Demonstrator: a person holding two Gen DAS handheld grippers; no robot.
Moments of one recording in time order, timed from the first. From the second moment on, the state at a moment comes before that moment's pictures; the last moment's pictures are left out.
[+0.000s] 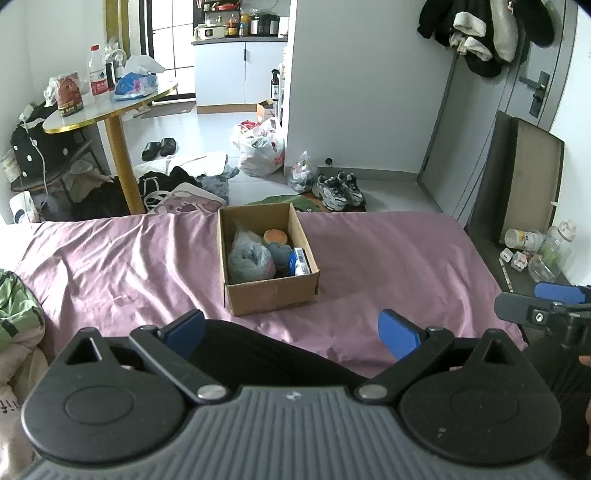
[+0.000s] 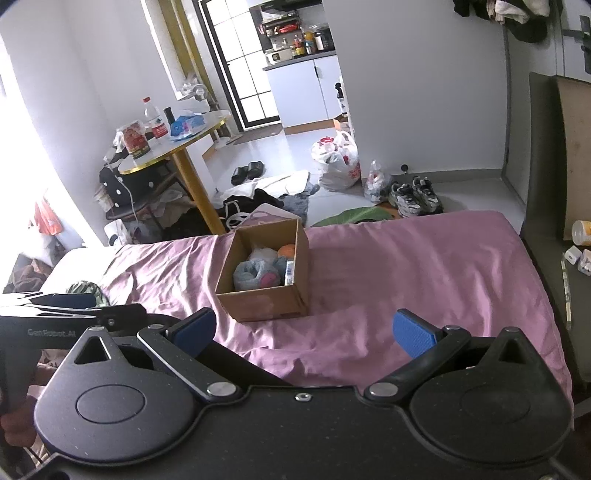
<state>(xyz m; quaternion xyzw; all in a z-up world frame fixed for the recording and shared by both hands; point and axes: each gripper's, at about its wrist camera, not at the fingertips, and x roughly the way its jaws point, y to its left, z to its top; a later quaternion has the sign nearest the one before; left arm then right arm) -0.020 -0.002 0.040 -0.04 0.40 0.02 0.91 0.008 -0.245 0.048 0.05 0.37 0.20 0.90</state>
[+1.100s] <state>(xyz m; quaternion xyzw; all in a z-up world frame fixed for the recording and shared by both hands) -0.020 -0.004 0.033 -0.04 0.40 0.02 0.91 0.007 -0.237 0.041 0.05 0.38 0.19 0.90</state>
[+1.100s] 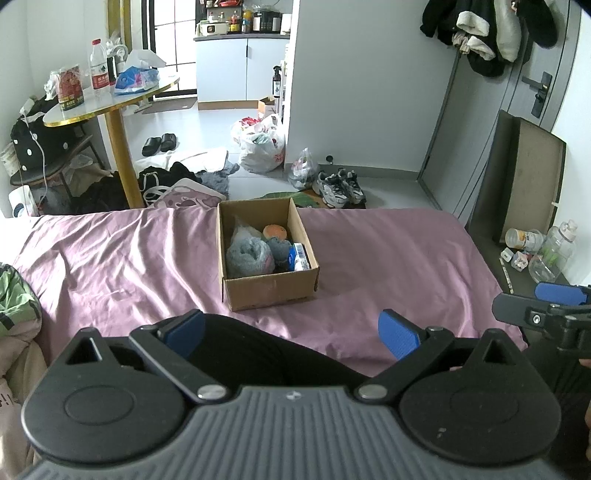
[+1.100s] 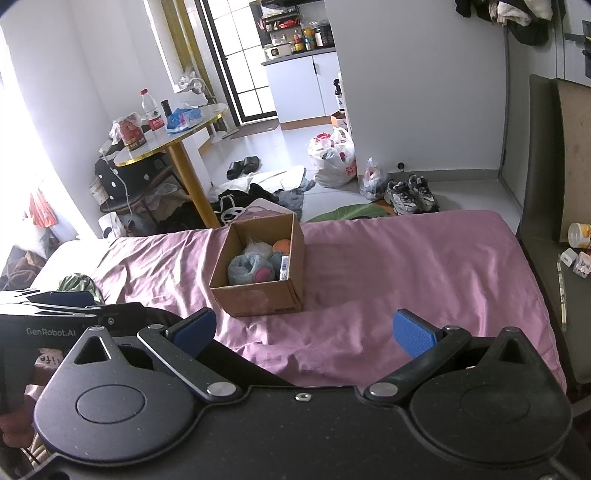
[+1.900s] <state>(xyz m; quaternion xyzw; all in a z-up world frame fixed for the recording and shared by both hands) -0.021 -0.004 0.033 -0.04 0.41 0.02 0.91 0.007 -0.238 0.039 0.04 0.38 0.19 0.90</state>
